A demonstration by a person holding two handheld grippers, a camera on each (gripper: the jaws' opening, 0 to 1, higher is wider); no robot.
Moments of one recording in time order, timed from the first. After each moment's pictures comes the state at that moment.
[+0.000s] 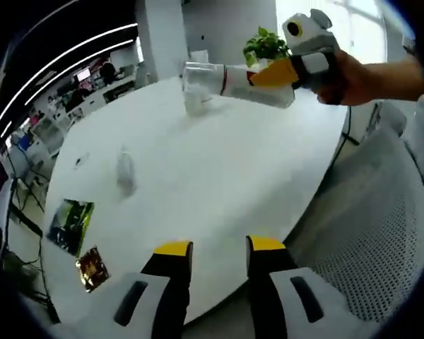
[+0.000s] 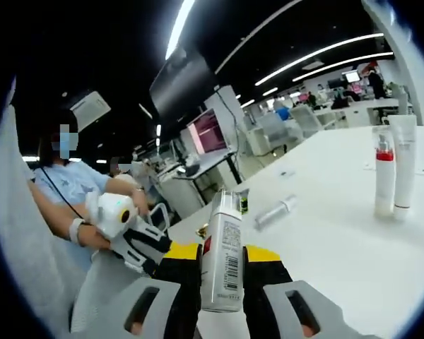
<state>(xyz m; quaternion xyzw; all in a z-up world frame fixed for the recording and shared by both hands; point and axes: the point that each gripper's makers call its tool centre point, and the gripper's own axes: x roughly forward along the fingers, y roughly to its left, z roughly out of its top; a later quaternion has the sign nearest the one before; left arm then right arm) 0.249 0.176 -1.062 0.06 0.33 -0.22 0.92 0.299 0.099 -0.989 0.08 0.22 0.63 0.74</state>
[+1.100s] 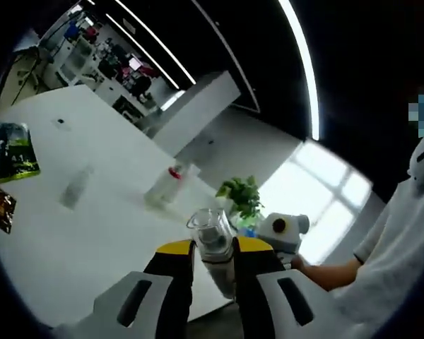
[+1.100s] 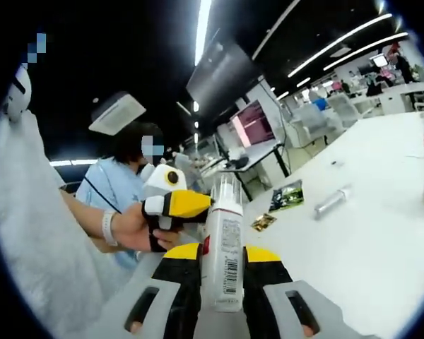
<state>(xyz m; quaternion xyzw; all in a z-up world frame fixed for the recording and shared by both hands) 0.261 0.144 -0.954 -0.37 0.13 -0.27 0.88 0.234 0.117 -0.987 0.08 0.26 0.70 0.66</state>
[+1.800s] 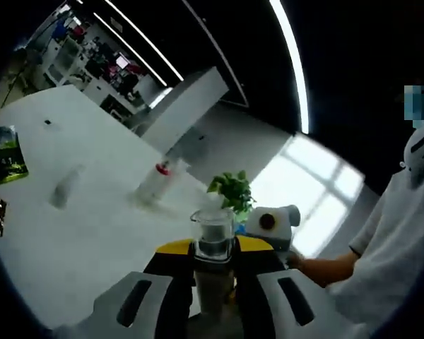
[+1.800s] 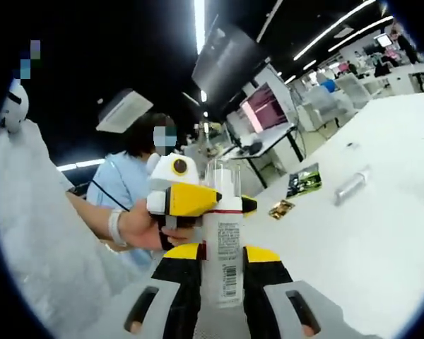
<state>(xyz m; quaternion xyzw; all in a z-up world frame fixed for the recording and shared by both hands) 0.263 0.139 -0.961 -0.35 0.14 -0.26 0.89 0.226 0.132 -0.995 0.06 0.30 0.68 0.66</state>
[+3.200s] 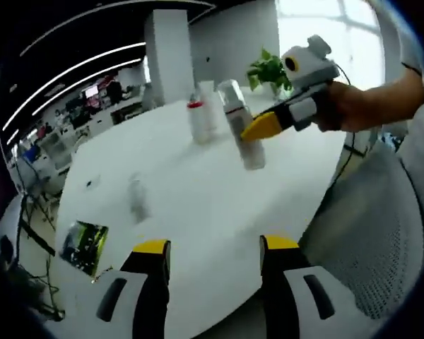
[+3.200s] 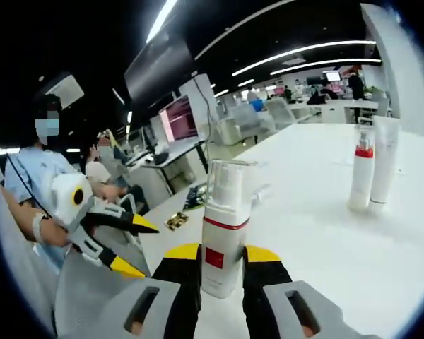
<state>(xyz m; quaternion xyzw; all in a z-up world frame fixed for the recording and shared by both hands) 0.254 0.177 -1.054 0.19 0.29 -0.22 0.91 0.352 0.084 -1.017 0.03 0.27 0.51 0.82</state>
